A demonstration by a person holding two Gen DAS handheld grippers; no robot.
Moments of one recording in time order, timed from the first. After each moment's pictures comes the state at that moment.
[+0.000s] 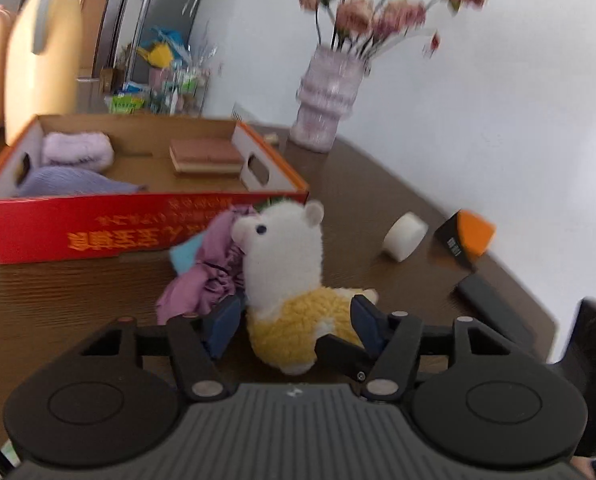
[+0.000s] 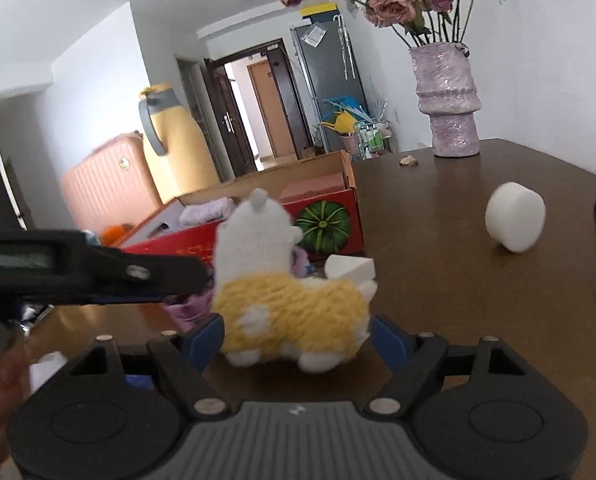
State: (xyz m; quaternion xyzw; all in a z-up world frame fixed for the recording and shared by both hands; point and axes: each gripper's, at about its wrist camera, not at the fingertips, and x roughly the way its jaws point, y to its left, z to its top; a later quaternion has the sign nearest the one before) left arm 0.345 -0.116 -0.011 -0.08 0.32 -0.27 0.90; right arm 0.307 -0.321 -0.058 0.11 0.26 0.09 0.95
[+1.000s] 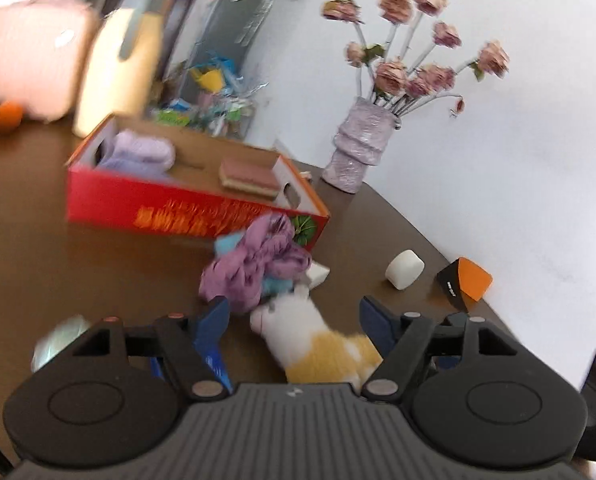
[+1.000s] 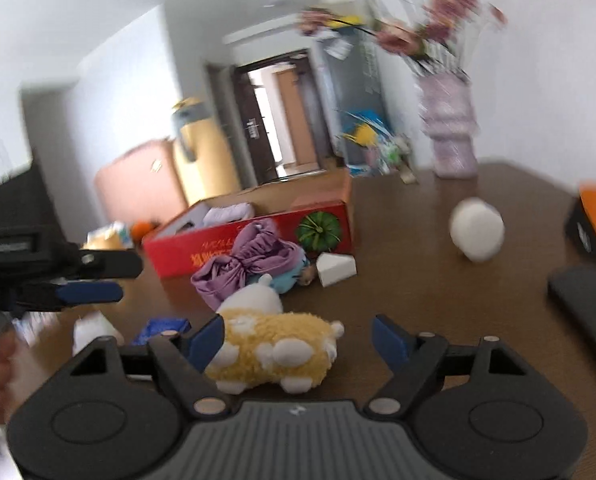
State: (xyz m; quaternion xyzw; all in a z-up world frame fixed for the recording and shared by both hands) left arm 0.270 -0.089 -0.001 -0.16 0.30 -0.20 0.92; right arm 0.227 -0.362 -0.037 0.13 0.25 0.12 0.95
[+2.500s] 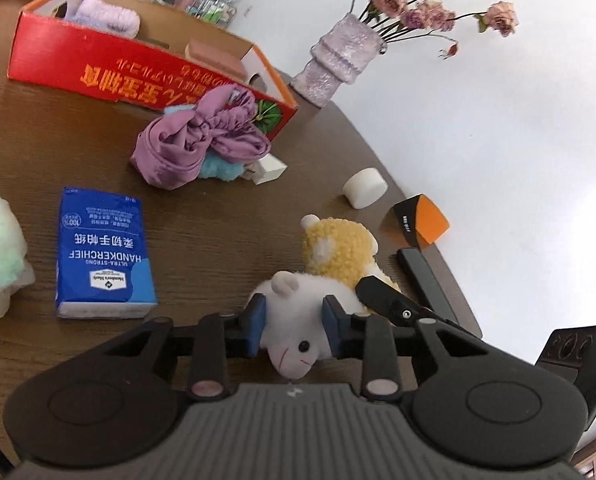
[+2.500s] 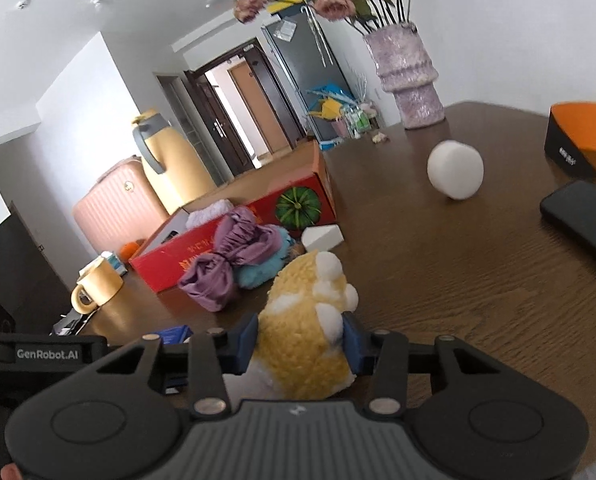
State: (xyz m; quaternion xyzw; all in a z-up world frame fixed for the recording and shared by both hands) left arm 0.294 -0.113 -0.053 -0.22 0.41 -0.28 0.84; right arm 0.228 -0.365 -0.049 0.20 0.27 0.10 0.94
